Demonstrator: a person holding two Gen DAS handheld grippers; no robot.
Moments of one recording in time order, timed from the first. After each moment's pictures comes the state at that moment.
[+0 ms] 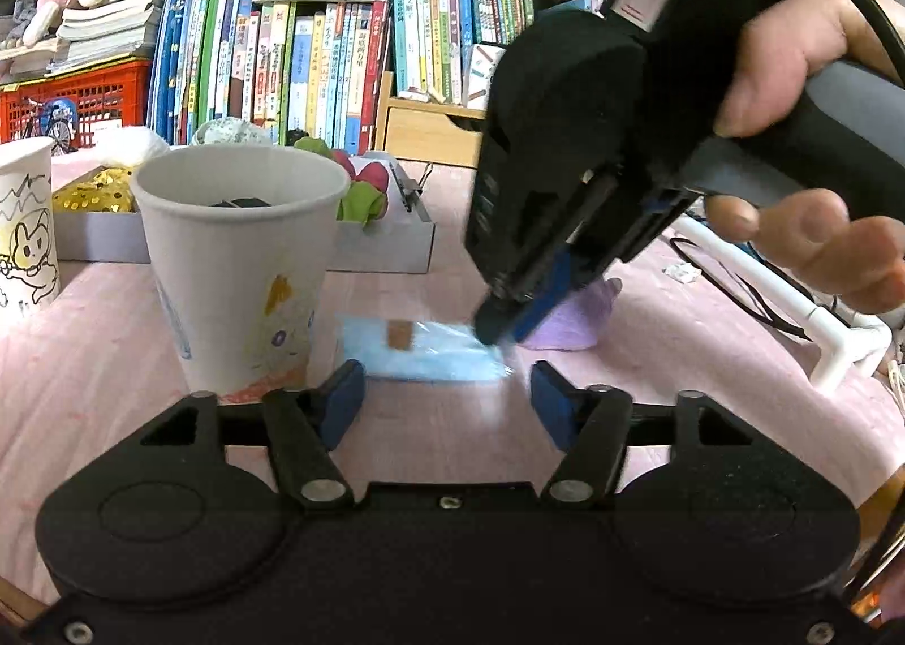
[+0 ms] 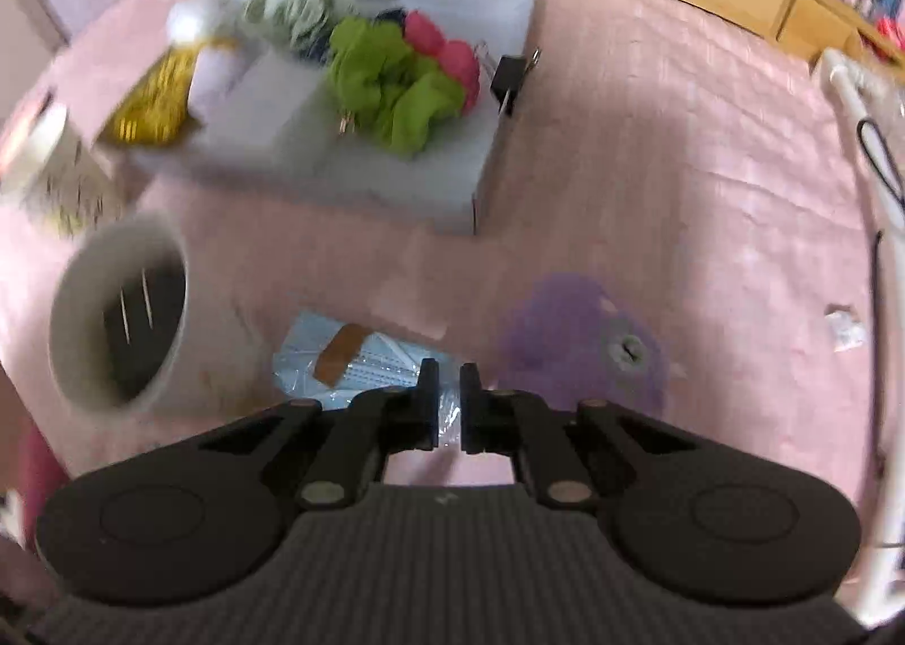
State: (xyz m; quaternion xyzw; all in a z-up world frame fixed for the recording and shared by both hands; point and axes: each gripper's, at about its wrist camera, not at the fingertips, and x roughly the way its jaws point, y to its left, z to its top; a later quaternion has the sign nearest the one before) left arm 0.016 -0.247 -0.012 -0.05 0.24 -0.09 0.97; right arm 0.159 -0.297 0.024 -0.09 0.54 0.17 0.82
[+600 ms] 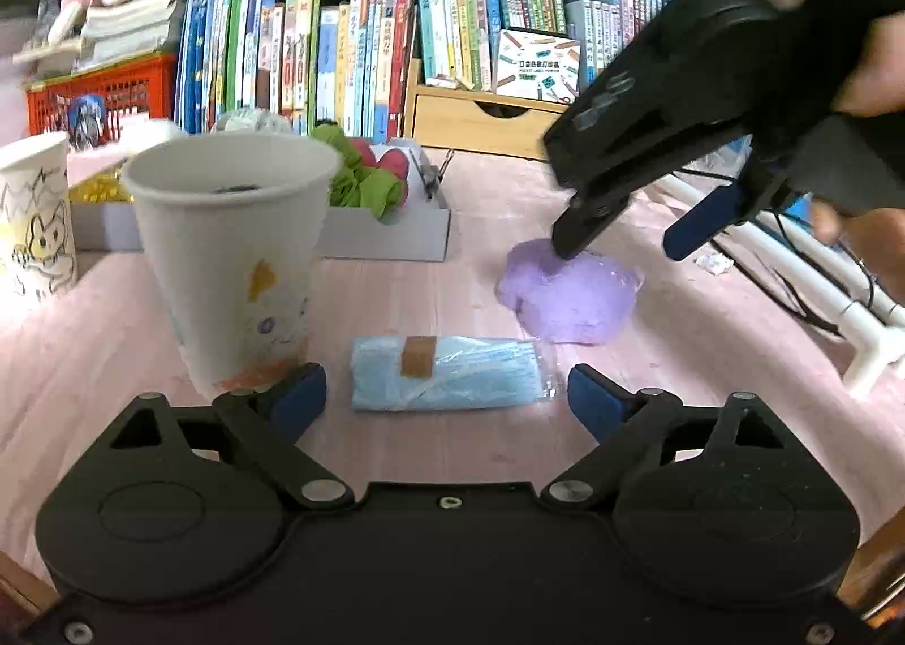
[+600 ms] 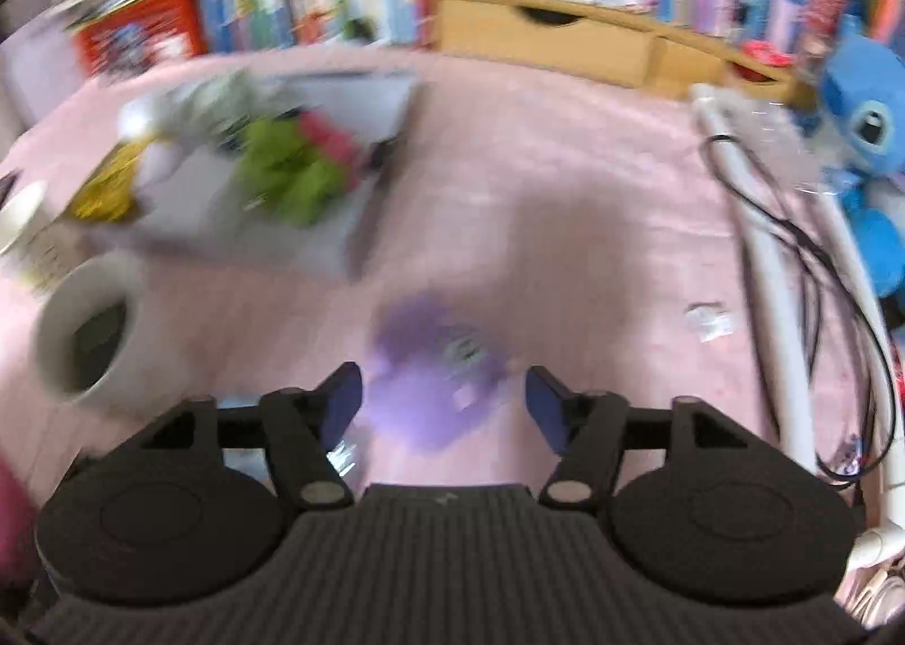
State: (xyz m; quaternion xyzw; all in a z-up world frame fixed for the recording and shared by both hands) left arm 0.022 -0.265 -0.015 -0.03 0.25 -0.04 0.97; right arm 0.138 -0.356 0.044 -0.03 0.45 0.08 0.89
